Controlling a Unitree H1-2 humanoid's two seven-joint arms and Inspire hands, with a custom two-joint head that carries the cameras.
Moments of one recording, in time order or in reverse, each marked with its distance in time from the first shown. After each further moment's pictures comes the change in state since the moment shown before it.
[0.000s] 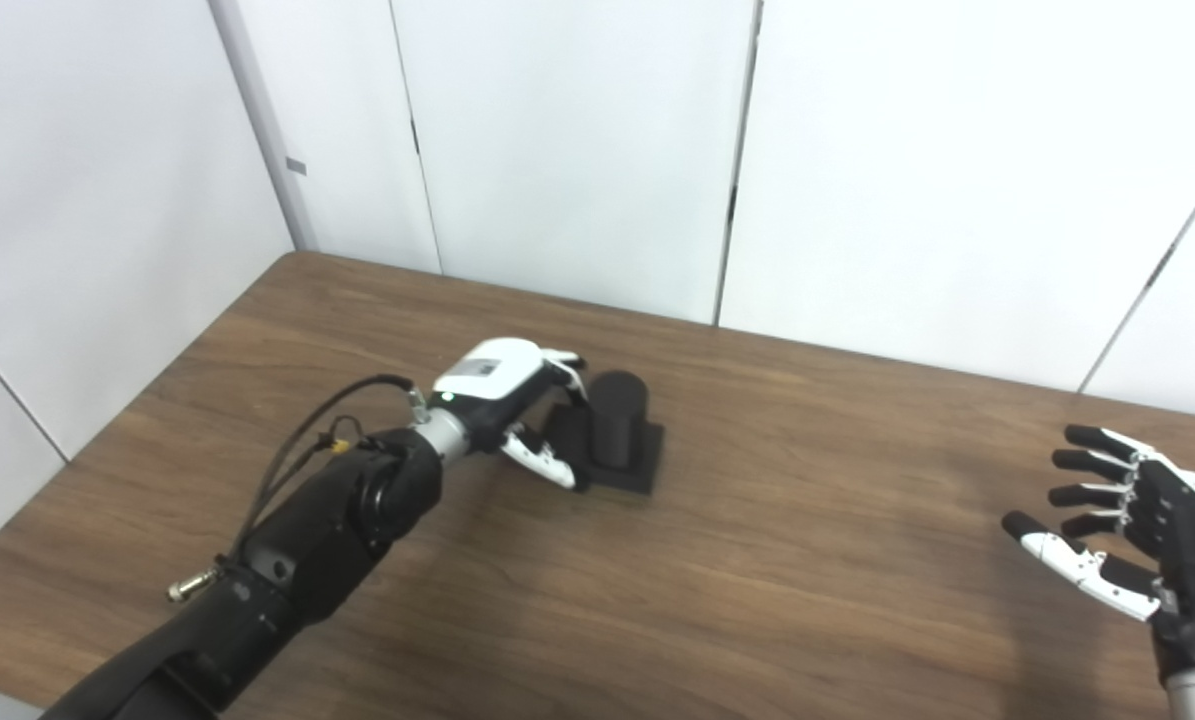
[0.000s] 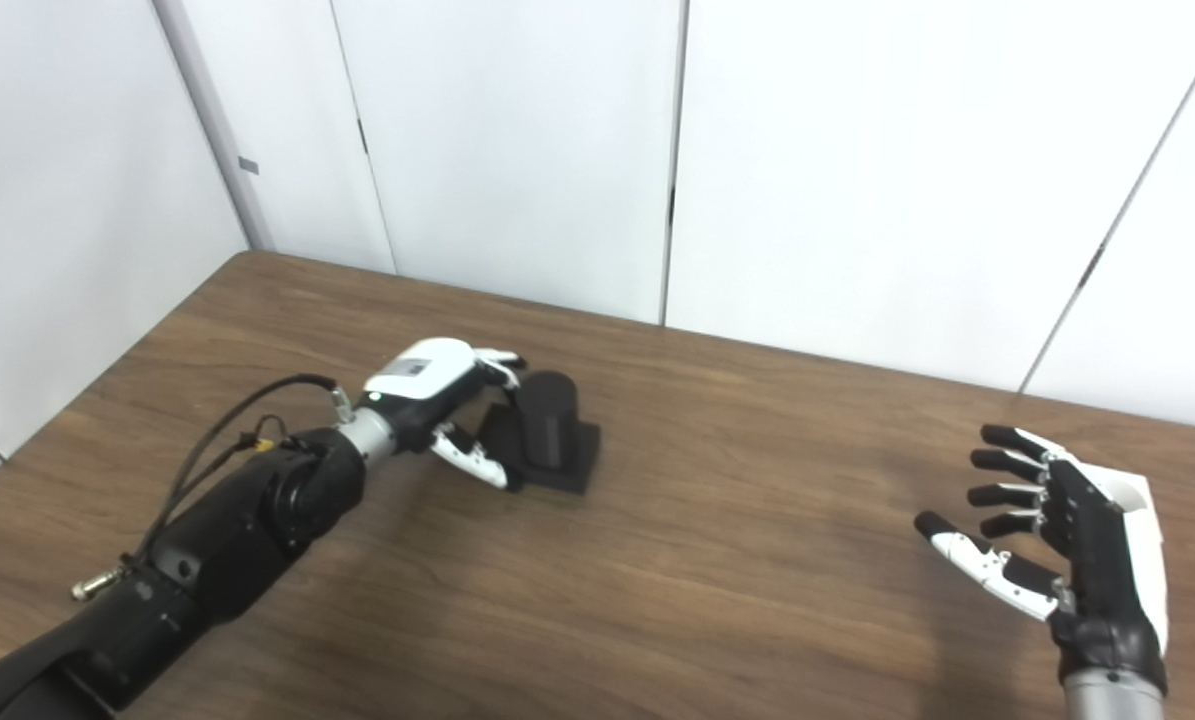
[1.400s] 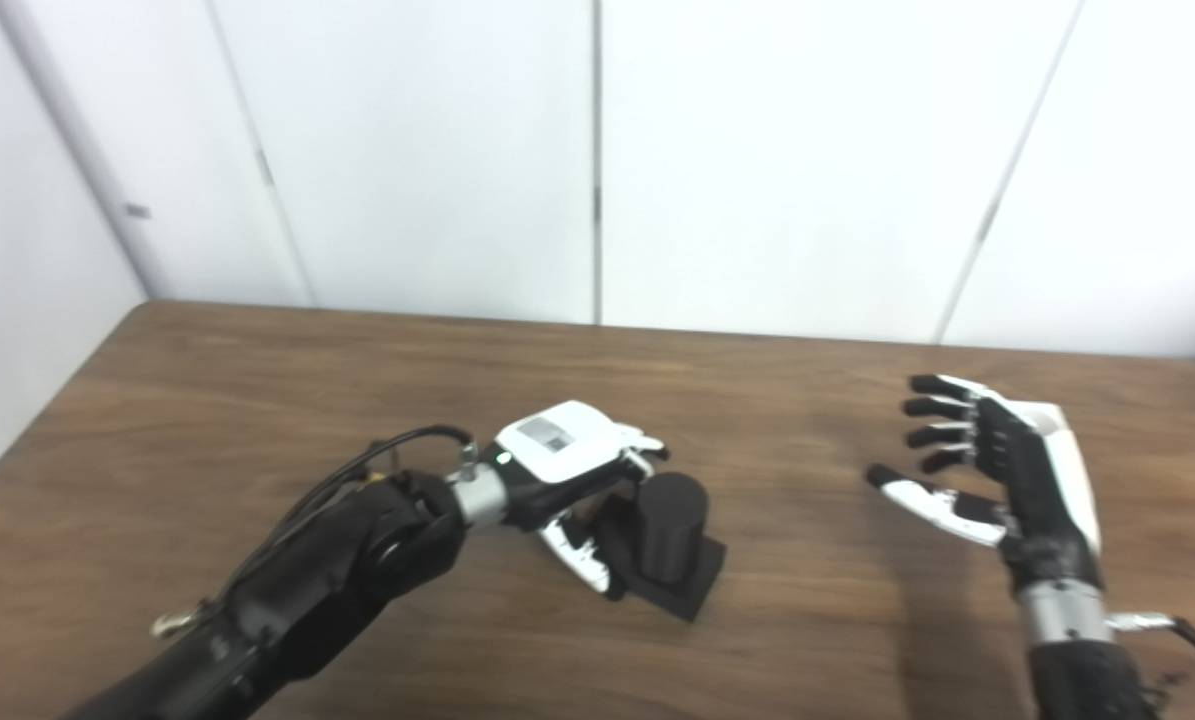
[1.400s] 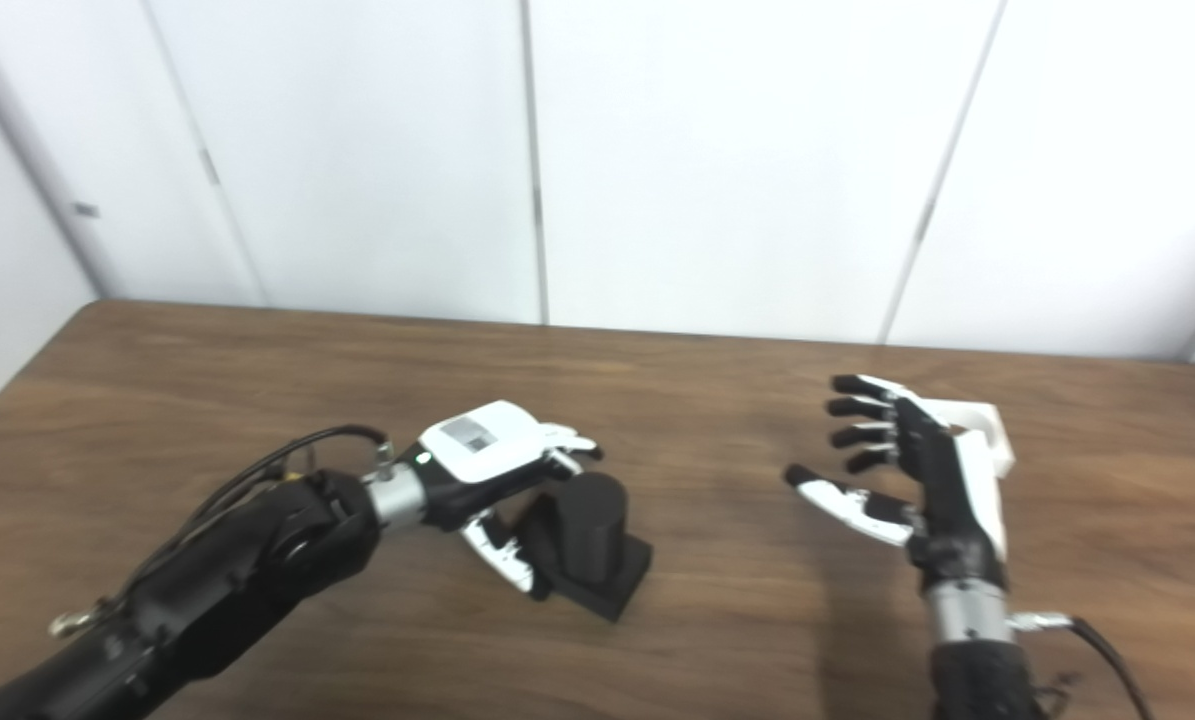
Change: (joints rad) left arm -0.104 -0.073 -0.283 -0.096 0.141 -0.164 -0.103; right arm -0.003 0.014 0.012 0.046 -0.033 -0.083 -0.016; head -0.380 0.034
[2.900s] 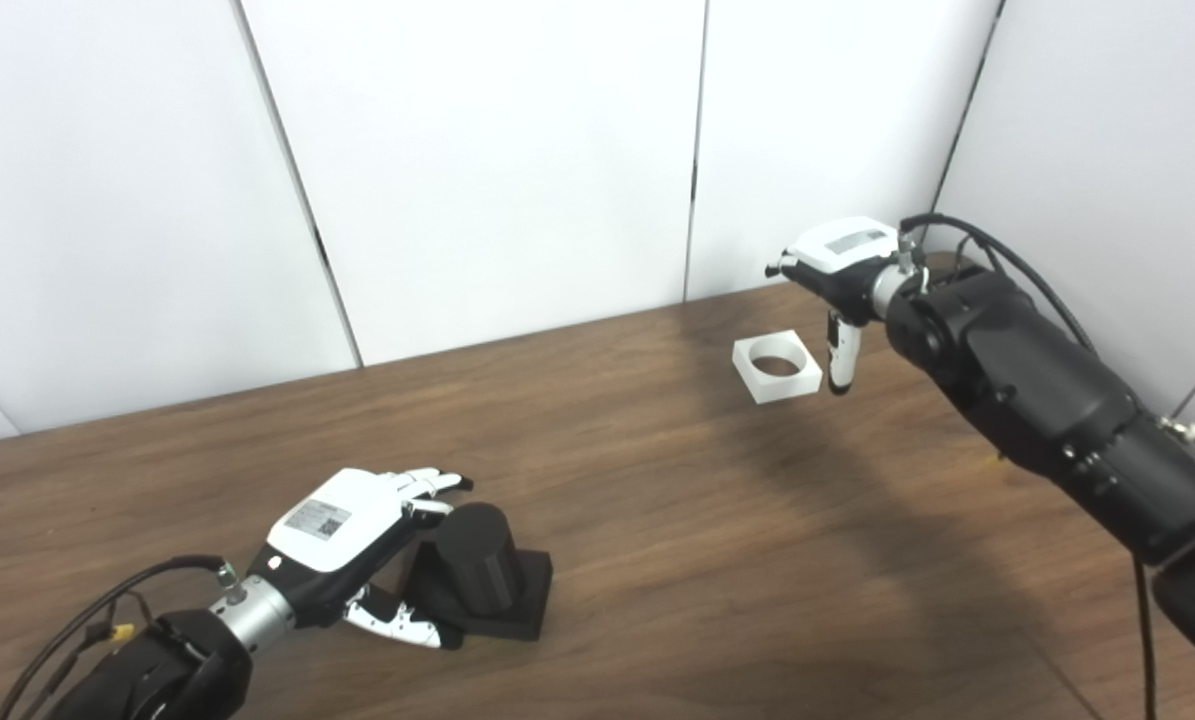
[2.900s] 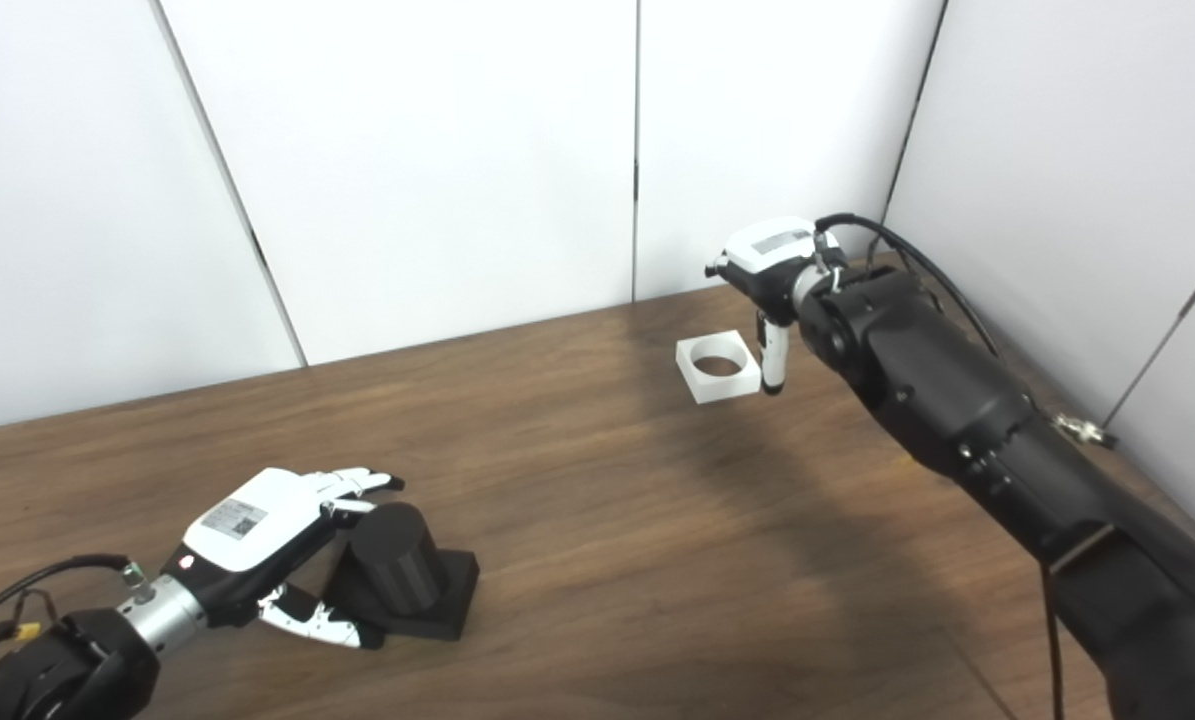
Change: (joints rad) left arm 0.032 0.016 0.012 0.090 -0.006 -0.149 0.162; right arm -0.543 -0.613 0.397 0.297 -0.715 0.234 0.736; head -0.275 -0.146
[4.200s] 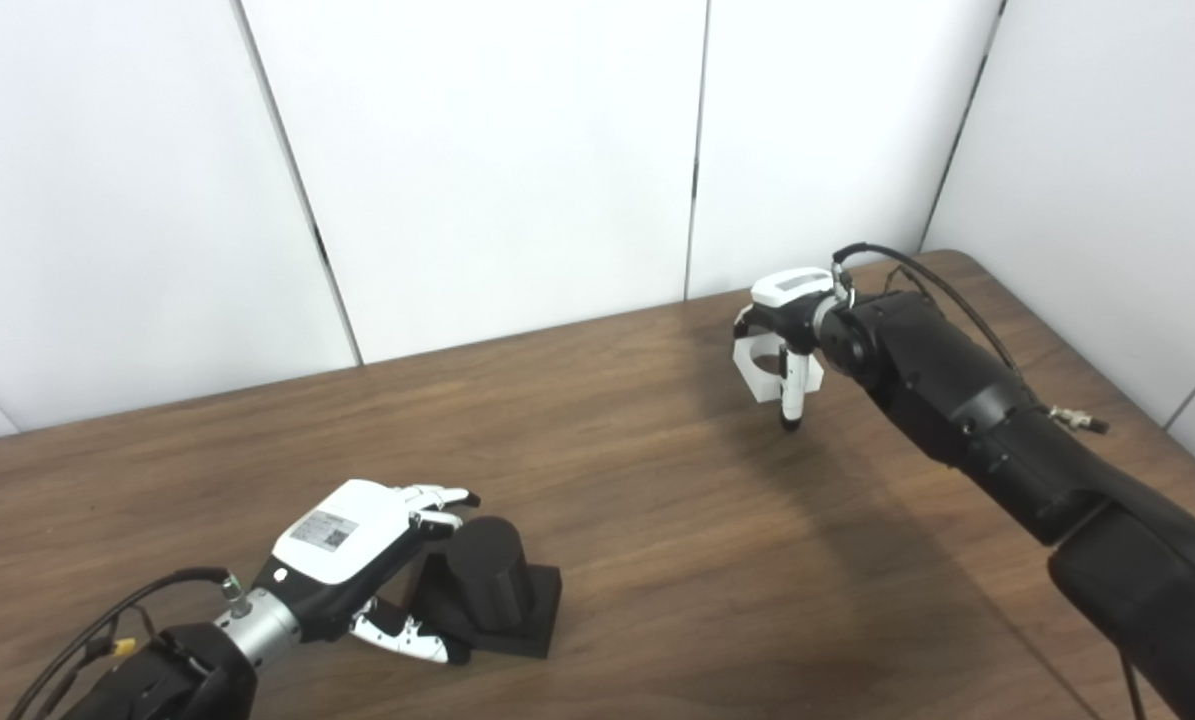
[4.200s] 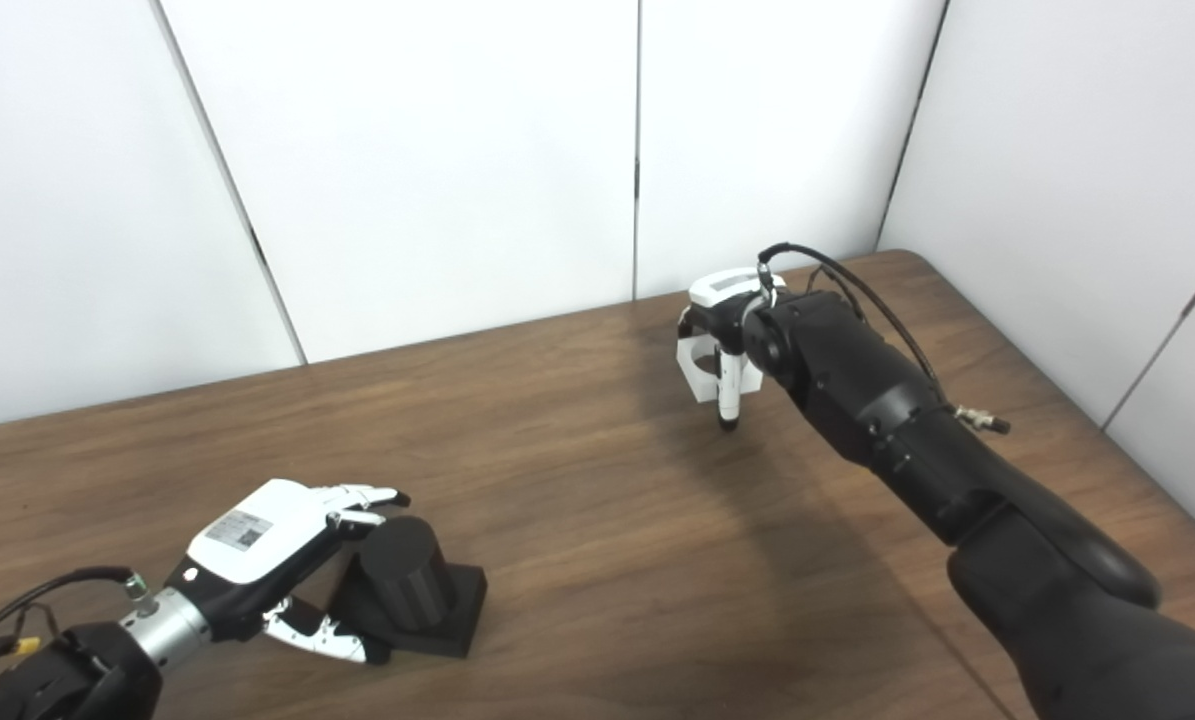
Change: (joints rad) left arm 0.039 0.006 0.015 -0.103 -0.015 0.053 -0.078; right arm -0.075 0.132 0.055 0.344 0.075 -0.084 -0.104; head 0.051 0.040
